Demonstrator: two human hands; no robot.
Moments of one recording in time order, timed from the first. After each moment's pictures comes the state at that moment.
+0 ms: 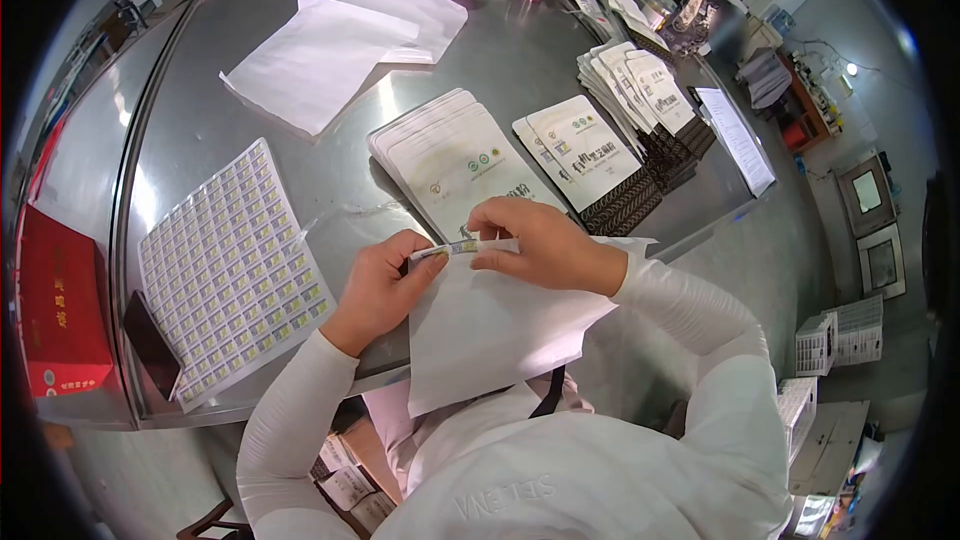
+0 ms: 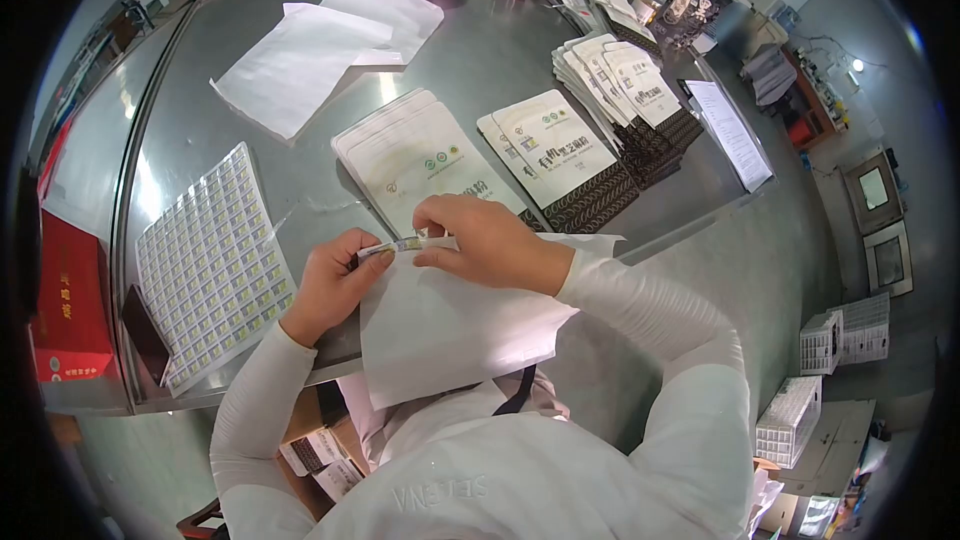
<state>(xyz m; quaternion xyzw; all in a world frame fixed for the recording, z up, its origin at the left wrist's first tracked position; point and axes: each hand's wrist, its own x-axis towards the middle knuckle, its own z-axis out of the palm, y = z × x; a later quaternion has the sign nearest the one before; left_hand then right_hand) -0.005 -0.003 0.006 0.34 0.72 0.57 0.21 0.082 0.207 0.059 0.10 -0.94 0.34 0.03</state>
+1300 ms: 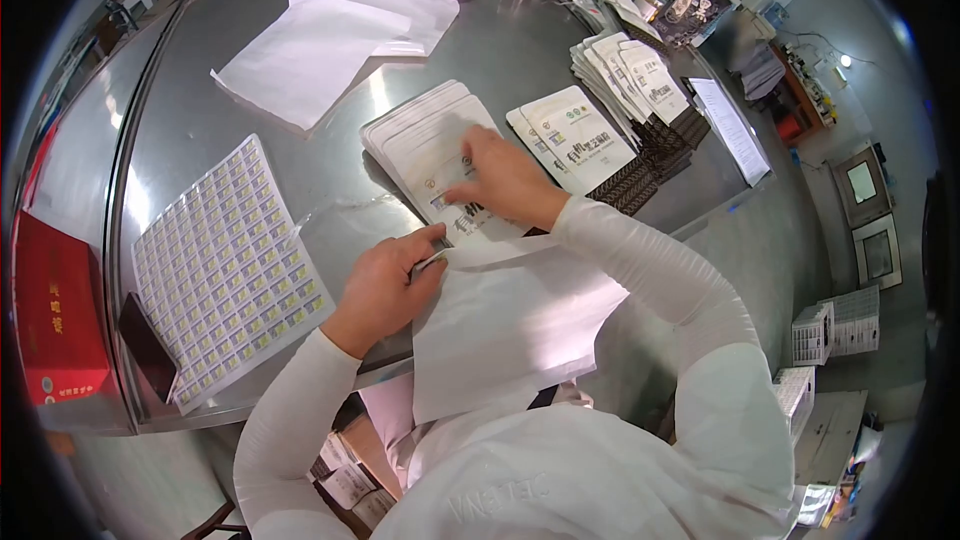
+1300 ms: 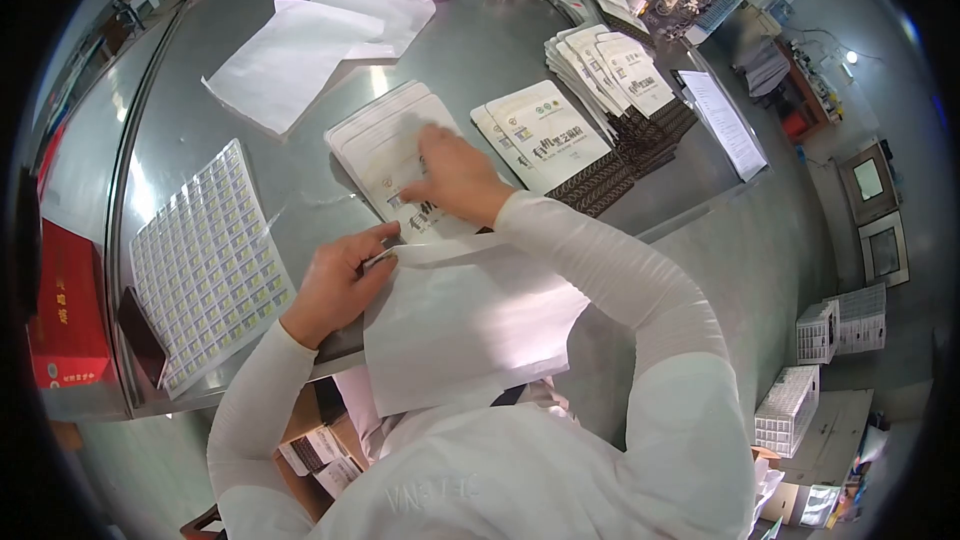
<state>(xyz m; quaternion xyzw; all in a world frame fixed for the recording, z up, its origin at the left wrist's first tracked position) -0.001 -0.002 0.006 0.42 0.76 0.46 0.17 0.018 0.220 0.030 -0.07 -0.97 0.22 0.04</state>
